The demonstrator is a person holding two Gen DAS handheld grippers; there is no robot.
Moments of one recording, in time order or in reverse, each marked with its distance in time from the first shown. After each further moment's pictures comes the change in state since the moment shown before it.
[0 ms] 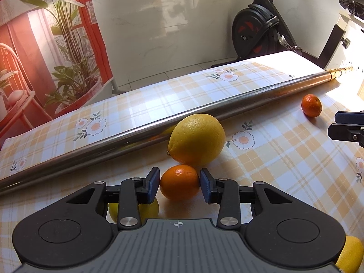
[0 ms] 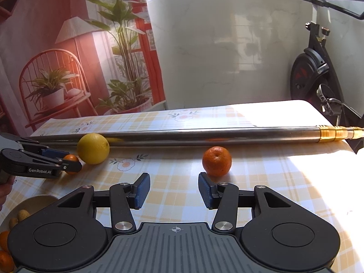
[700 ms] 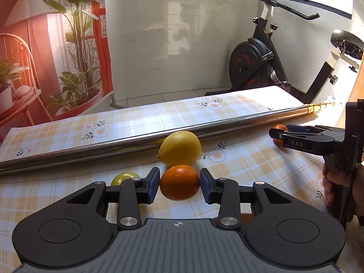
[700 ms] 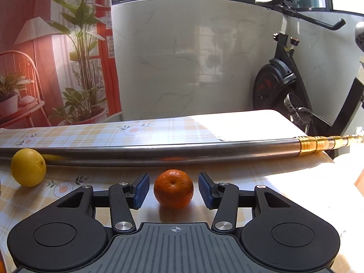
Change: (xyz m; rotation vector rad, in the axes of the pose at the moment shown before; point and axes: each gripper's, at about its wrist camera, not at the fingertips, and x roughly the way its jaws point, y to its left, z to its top) left arm -0.054 -0.006 -0.015 -0.115 -0.132 -0.044; right arm 0.064 -0.019 0.001 0.011 -0.071 -0.229
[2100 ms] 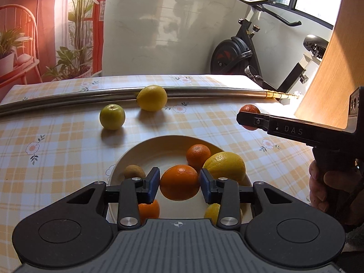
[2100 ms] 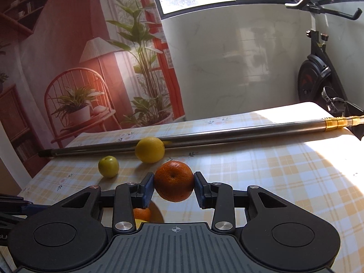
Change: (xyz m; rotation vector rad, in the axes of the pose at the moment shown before) left arm -0.090 -0.015 -0.078 -0.089 0.031 -0.127; right arm -0.164 0.058 -0.028 0.057 -0.012 0.317
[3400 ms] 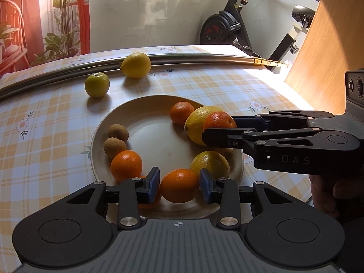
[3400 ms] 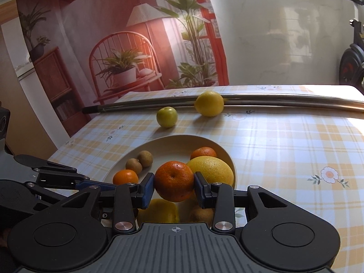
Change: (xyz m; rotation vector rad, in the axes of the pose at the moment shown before) left arm 0.000 -0.012 -0.027 0.057 0.121 -0.025; right arm -0.023 0.045 -0.032 -0.097 0.167 0.188
